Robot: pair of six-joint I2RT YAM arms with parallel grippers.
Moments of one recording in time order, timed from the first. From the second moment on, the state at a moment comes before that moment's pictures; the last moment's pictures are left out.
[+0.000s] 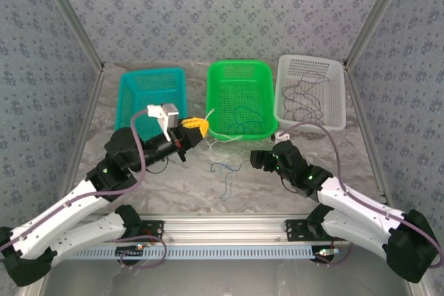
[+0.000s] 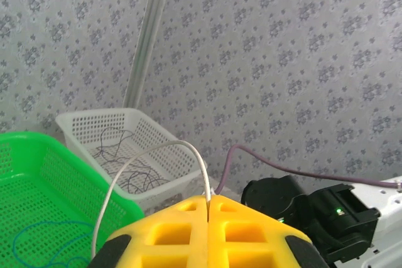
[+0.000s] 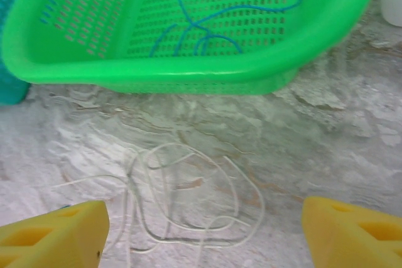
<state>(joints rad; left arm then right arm) -0.90 0.76 0.84 0.02 0.16 -0.37 0.73 0.89 0.43 -0.19 0.17 0.58</state>
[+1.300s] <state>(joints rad) -0.90 0.79 0.83 0.08 0.08 -0.42 1.03 1.31 0.44 0.31 0.07 0.41</state>
